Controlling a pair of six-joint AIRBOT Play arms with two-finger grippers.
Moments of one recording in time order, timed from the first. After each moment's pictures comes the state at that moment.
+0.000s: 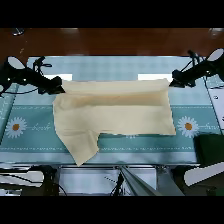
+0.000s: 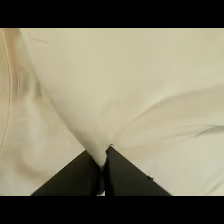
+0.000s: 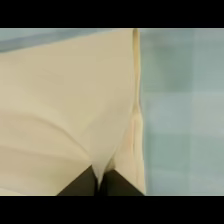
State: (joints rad) left arm 0.12 -1.58 1.29 1.08 -1.22 -1.44; right arm -0.22 -1.76 1.55 -1.16 1.30 1.44
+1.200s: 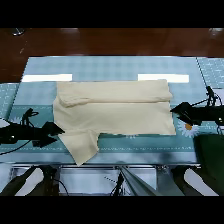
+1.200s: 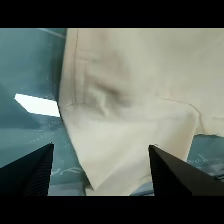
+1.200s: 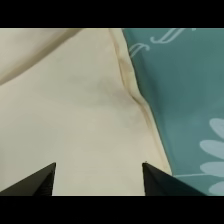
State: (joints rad) left arm 0.45 -0.98 0.40 0.96 -1.25 -1.37; right arm -0.44 -1.06 0.64 -0.92 1.08 1.33
